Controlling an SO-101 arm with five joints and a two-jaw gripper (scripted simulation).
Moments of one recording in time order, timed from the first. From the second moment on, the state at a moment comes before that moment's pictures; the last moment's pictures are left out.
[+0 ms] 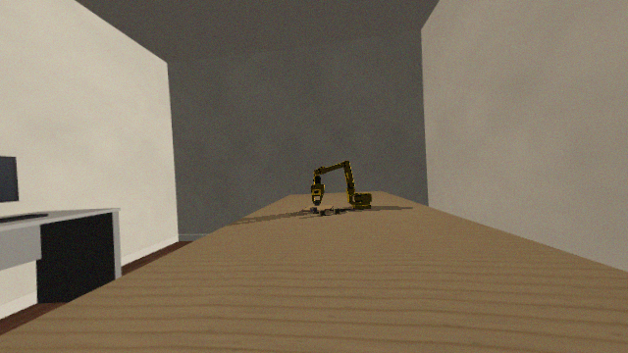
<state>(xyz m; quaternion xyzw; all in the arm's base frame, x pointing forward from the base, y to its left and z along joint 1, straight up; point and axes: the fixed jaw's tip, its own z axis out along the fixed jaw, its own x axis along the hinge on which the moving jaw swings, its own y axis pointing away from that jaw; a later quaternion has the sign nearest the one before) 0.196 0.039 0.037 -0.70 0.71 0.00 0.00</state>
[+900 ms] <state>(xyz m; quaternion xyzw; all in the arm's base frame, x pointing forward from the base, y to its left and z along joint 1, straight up) 0.196 0.039 0.029 -0.70 0.71 0.00 0.00</state>
